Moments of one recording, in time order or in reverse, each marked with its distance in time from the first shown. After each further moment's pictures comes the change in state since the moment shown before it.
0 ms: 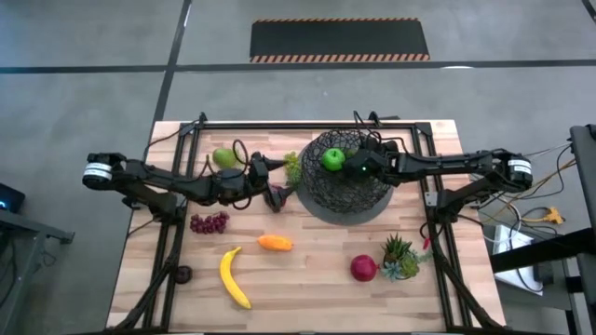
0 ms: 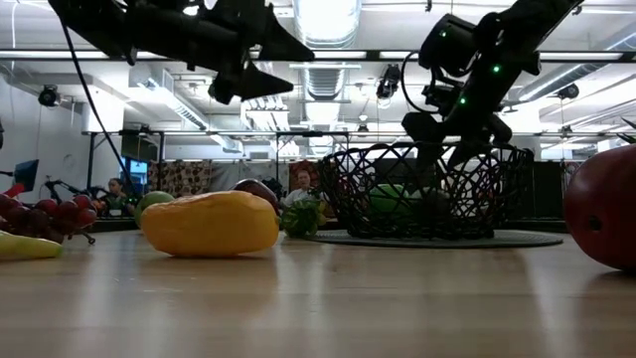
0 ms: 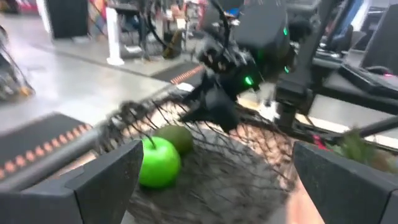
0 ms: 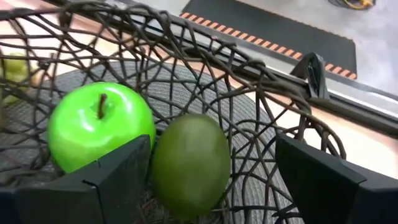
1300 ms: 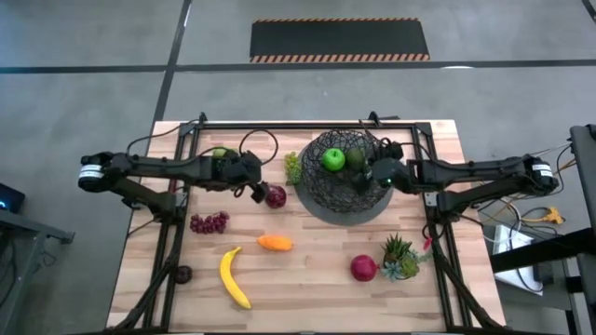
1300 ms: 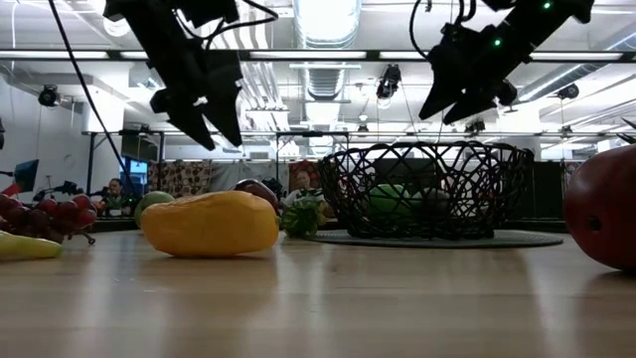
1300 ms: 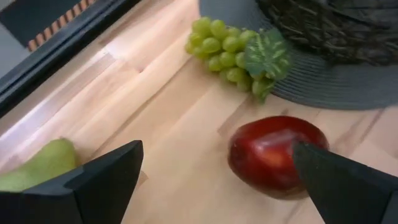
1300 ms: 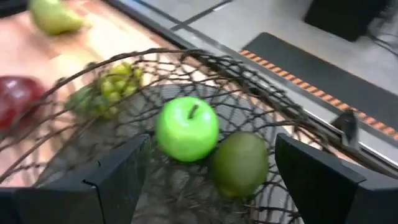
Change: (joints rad) left arm 0.107 -0.050 0.290 -1.255 -0.035 -0.342; right arm 0.198 -0.260 -0.001 -0.063 -0.044 -0.180
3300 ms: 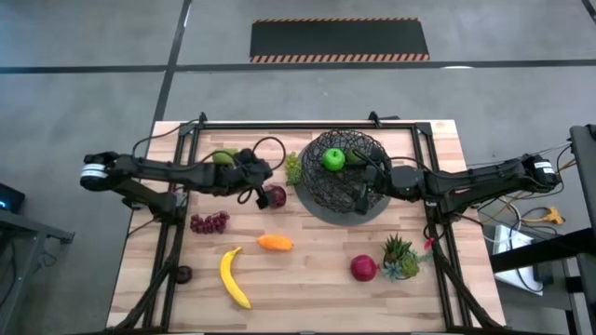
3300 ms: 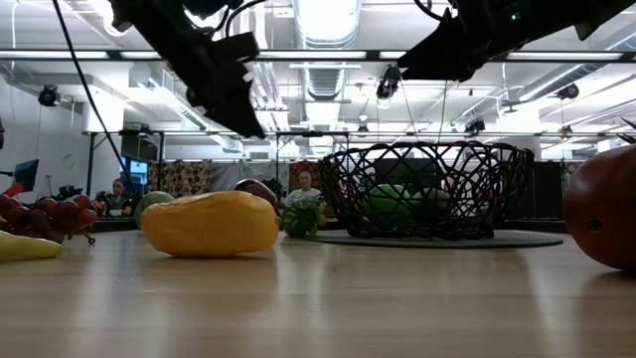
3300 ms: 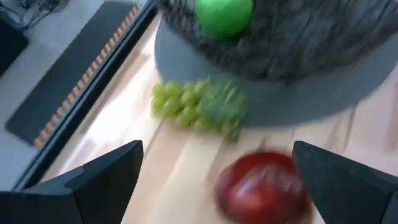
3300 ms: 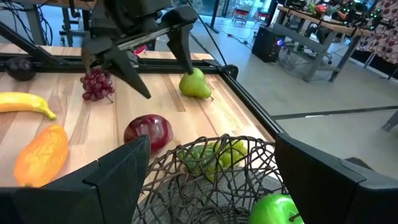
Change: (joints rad) left arm -0.046 0.022 -0.049 0.270 -0.022 0.381; right arm 0.103 -0.055 -0.164 0.589 -0.270 -0.500
